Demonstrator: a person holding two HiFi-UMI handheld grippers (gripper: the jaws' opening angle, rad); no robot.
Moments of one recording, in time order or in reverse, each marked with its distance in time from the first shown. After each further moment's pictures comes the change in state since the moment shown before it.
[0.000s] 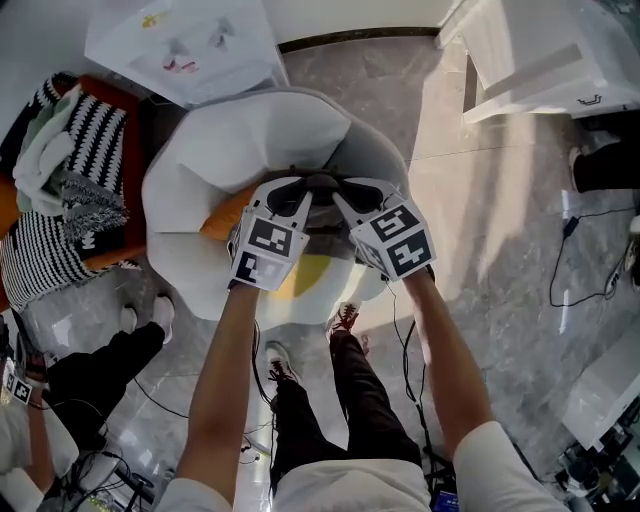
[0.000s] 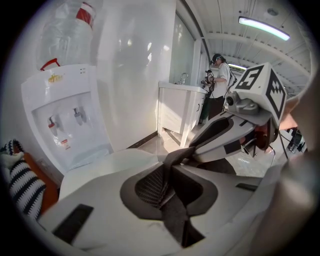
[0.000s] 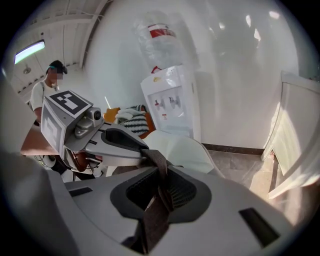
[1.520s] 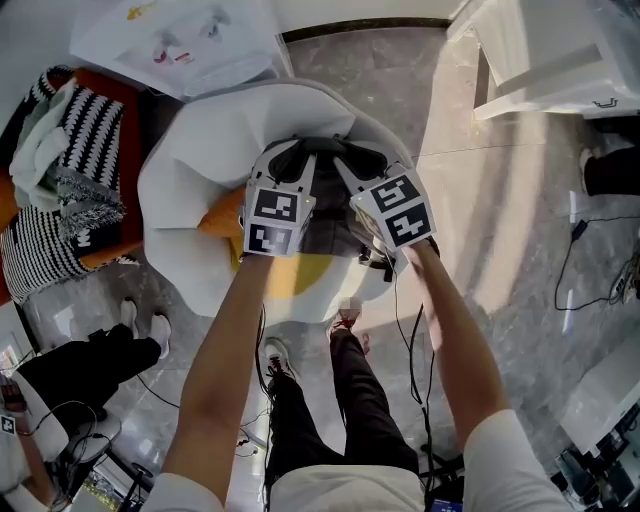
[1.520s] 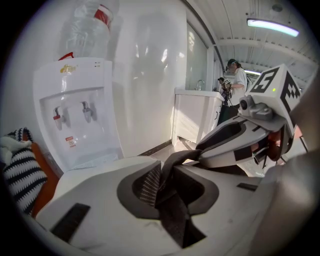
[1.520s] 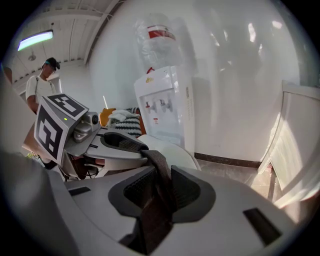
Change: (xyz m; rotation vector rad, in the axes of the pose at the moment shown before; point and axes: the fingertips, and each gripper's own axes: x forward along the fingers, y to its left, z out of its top) left arm 0.055 0.049 0.014 -0.082 -0.119 0.156; right arm 0.043 -0.055 0.021 -0.070 -0.091 -0.060
